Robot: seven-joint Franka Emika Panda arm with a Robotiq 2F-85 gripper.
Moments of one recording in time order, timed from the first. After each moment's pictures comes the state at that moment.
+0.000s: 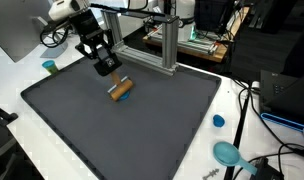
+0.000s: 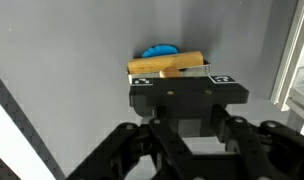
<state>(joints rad) -0.20 0.42 0.07 -1.76 0.21 2.08 -1.66</state>
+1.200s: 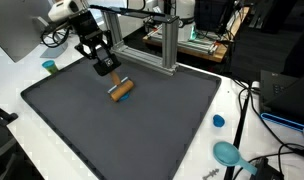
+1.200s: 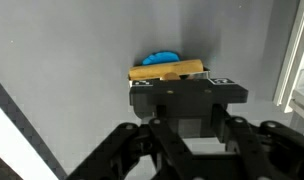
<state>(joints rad) -0.21 0.42 0.06 -1.78 0.23 2.10 -1.66</state>
